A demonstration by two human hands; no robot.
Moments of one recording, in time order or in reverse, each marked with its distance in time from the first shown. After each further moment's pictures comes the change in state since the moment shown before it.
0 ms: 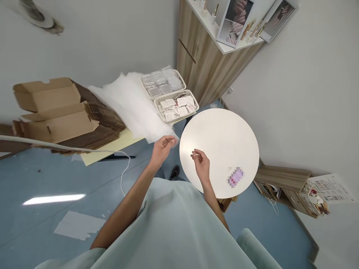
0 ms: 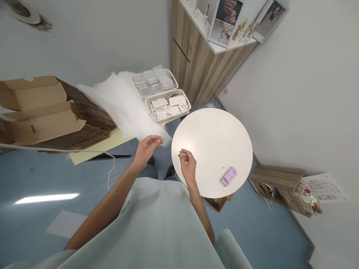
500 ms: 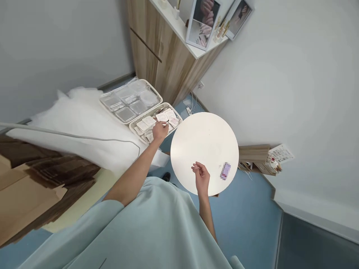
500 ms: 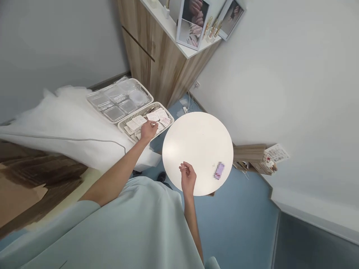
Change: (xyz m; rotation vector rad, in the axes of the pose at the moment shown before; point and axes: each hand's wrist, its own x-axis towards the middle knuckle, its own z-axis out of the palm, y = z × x) left_hand 0.283 0.001 0.050 0.559 -0.115 -0.112; right_hand 0.015 -0.057 0.067 -0.041 0.502 0.185
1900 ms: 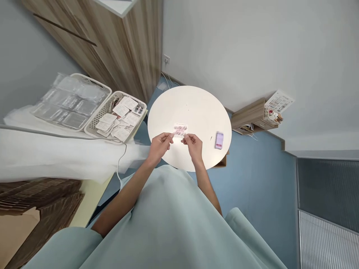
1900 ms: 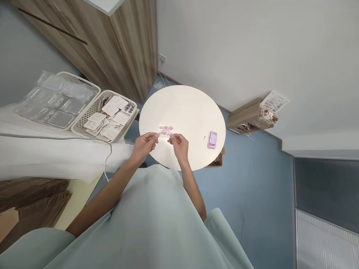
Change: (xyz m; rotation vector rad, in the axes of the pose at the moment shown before) left_hand -0.224 0.051 0.040 -0.333 -0.549 0.148; right_hand 0.051 -0.004 -0.058 0.332 0.063 0.025
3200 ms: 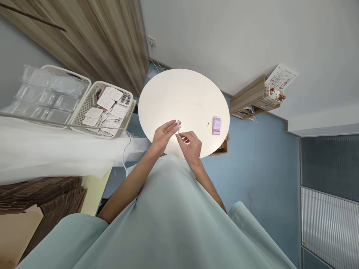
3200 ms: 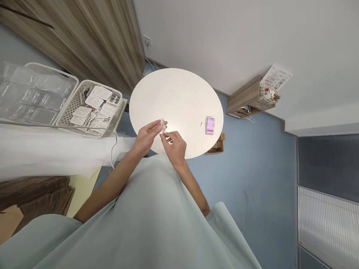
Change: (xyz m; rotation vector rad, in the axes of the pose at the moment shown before) left_hand -0.012 -0.011 0.046 -0.233 -0.211 -0.006; right_hand -0.062 -0.006 -0.022 -0.271 0.092 -0.101
